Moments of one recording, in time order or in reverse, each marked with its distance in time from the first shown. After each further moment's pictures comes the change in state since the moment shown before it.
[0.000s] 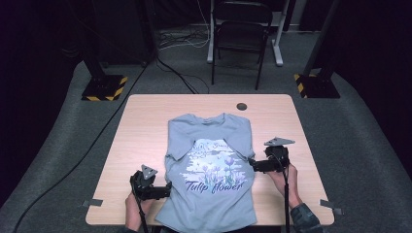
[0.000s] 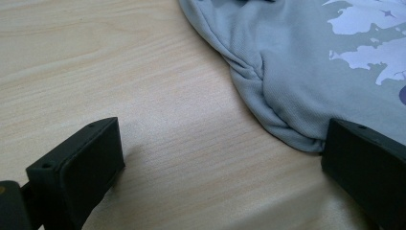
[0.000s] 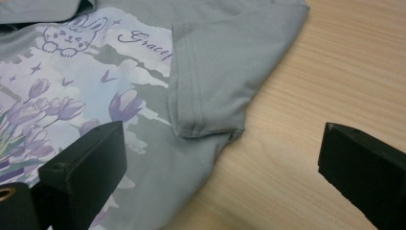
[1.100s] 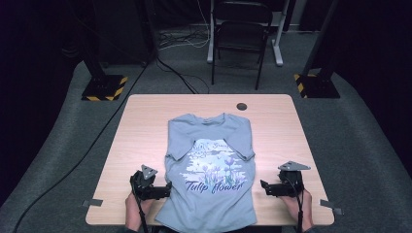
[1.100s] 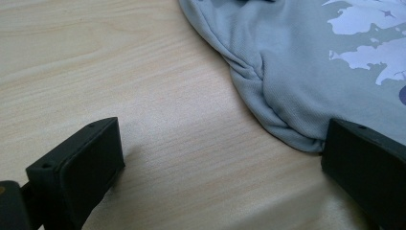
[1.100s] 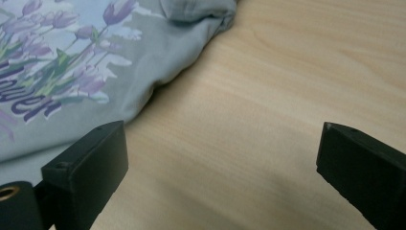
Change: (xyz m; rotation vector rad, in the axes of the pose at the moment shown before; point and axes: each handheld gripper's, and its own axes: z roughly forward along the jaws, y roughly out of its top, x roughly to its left) left arm 0.000 0.000 0.000 0.000 0.000 0.001; right arm -0.001 -0.076 -0.034 0.038 -0.023 0.052
